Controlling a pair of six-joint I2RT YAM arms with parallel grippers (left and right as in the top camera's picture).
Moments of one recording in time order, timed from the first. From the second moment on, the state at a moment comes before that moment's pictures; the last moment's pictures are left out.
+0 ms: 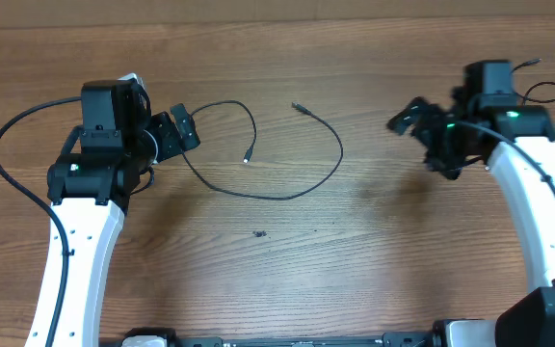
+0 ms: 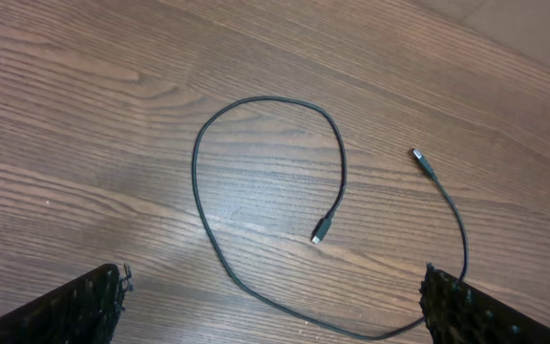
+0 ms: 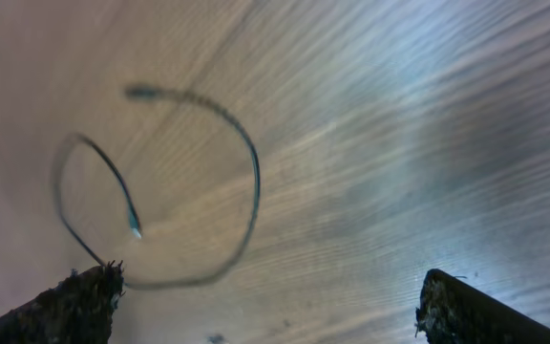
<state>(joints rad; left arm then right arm) -0.03 1.32 1.24 -0.79 0.09 -0.41 0.03 1.55 1.34 -1.00 -0.31 0.64</state>
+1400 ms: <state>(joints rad) -0.03 1.32 1.24 -0.79 0.09 -0.41 0.77 1.62 1.03 -0.29 -0.27 -0.14</state>
